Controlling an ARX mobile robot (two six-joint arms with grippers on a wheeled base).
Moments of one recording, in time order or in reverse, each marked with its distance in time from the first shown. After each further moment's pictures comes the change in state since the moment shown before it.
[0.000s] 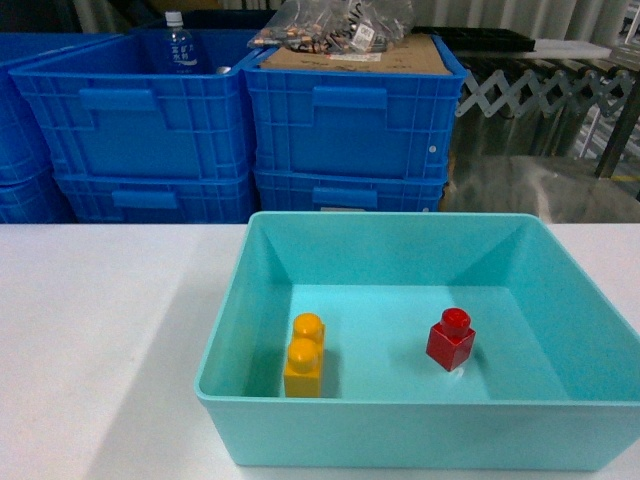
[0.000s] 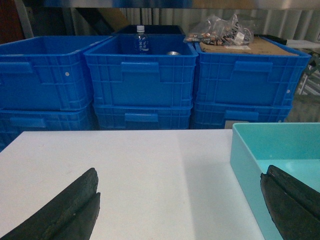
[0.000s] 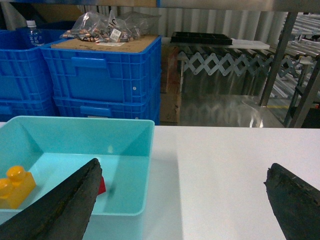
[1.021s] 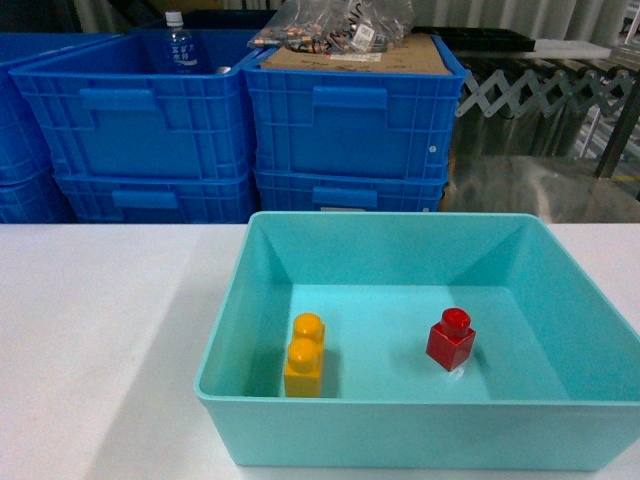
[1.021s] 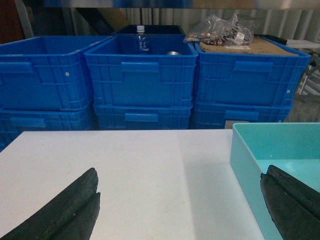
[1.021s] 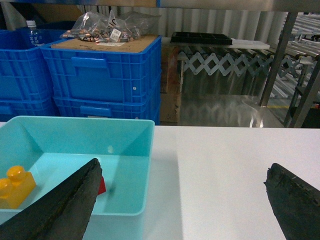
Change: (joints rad) left arm 0.000 0.000 0.000 0.000 0.000 0.000; right arm 0.000 0.000 0.000 0.000 0.000 0.000
